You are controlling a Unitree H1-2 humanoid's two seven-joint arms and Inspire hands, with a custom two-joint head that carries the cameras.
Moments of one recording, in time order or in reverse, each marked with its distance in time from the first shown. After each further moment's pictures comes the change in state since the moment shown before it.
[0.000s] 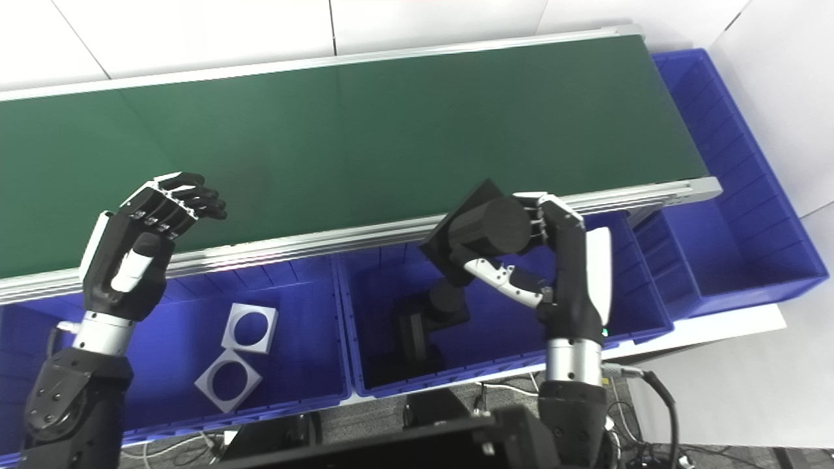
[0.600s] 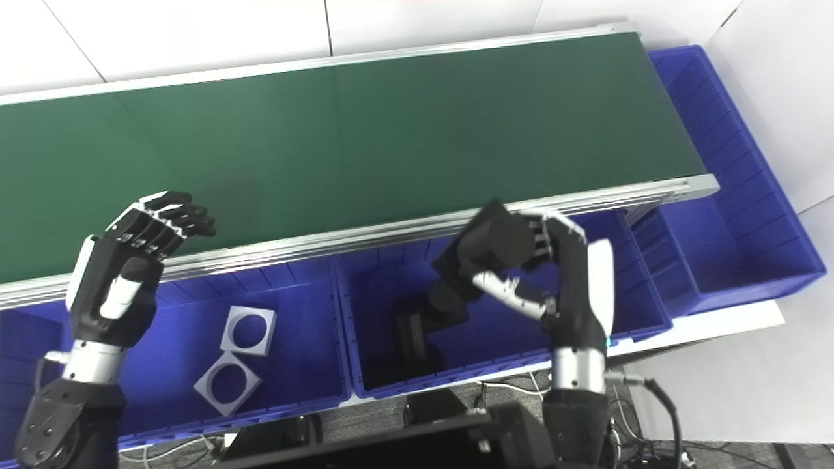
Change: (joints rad) left arm 0.092 -0.004 0.012 -0.078 0.017 -0.011 0.022; right arm 0.040 -0.021 -0.035 0.194 0.004 -0.083 -0.046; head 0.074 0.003
